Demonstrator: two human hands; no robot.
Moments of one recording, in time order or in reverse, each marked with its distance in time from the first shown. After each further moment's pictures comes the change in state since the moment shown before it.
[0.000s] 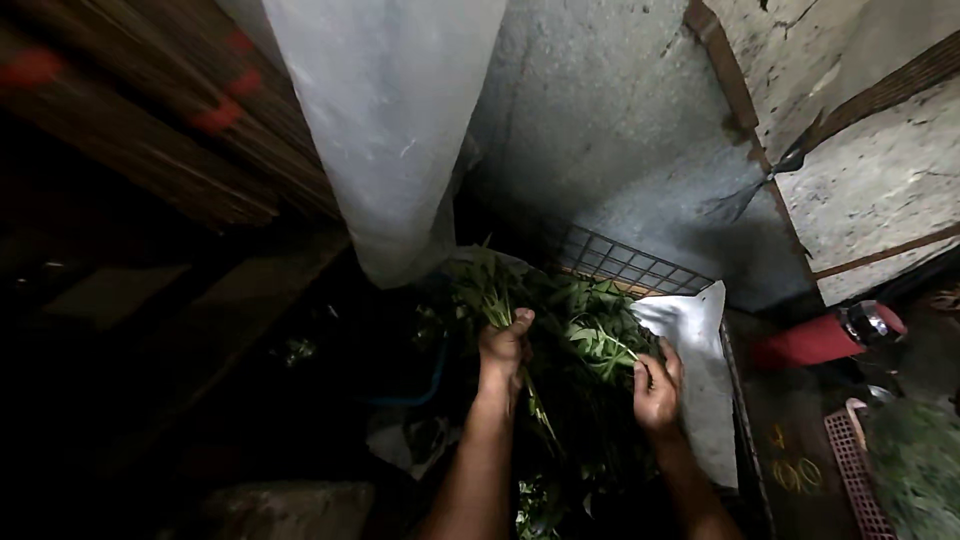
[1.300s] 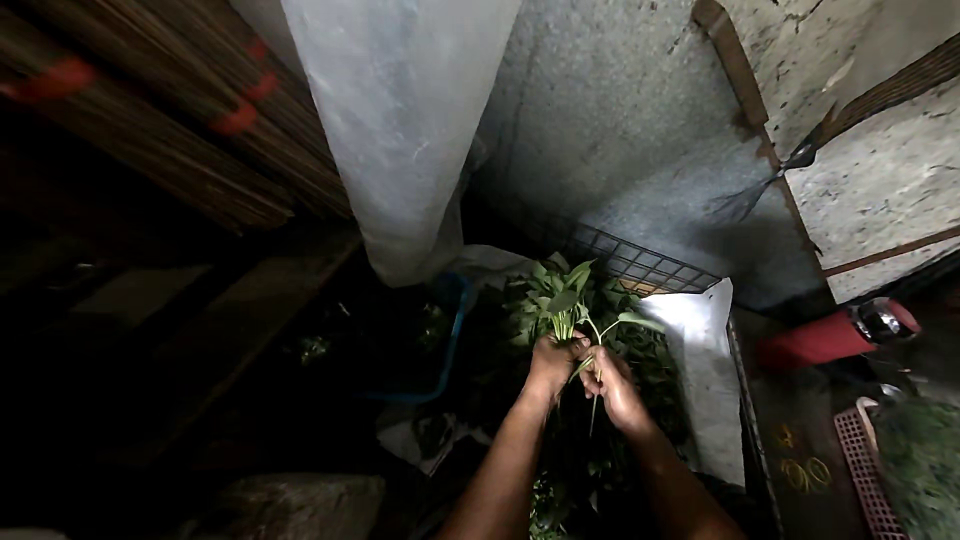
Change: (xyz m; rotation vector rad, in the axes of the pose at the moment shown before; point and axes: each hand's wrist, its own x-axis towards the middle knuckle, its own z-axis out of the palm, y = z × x) left_hand -0.019 -0.032 0.024 0.280 -0.347 -0.033; right_hand 0.006 -0.067 0.020 1.059 -0.550 0.383
